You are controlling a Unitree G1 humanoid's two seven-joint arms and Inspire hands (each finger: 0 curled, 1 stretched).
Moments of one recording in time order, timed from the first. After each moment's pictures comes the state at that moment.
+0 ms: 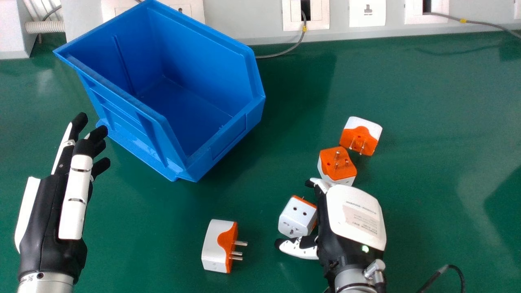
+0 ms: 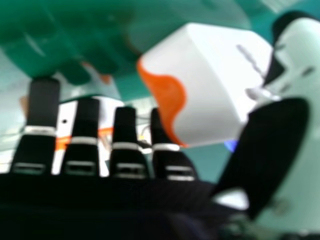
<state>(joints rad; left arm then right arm) 0.27 0.17 0.29 -0.17 -0.14 -0.21 -0.16 -0.03 0.00 0.56 0.12 -0.97 0.56 -0.28</state>
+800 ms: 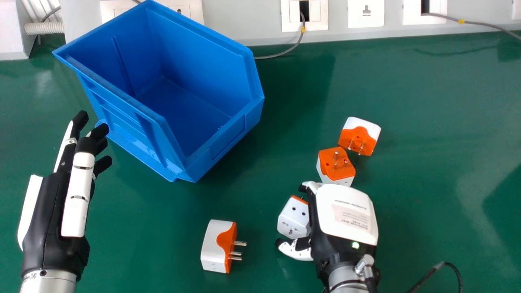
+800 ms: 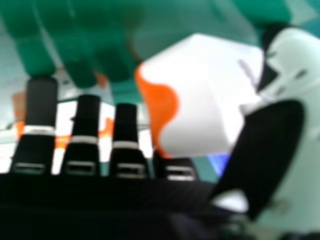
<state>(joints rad) 0.26 0.17 0.28 -0.17 -0.14 -0.19 -0.15 -0.05 -0.01 0.64 0.15 -1.06 0.63 -0.23</state>
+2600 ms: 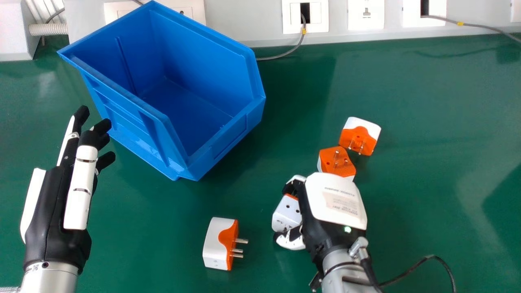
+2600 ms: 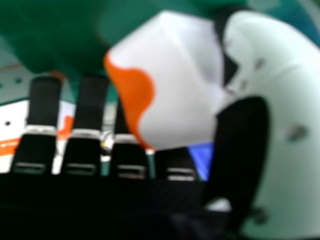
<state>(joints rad) 0.24 0.18 0.28 -0.21 -0.13 -0.14 -0.15 -0.17 -0.04 0.56 0.22 -0.94 0.51 -0.20</state>
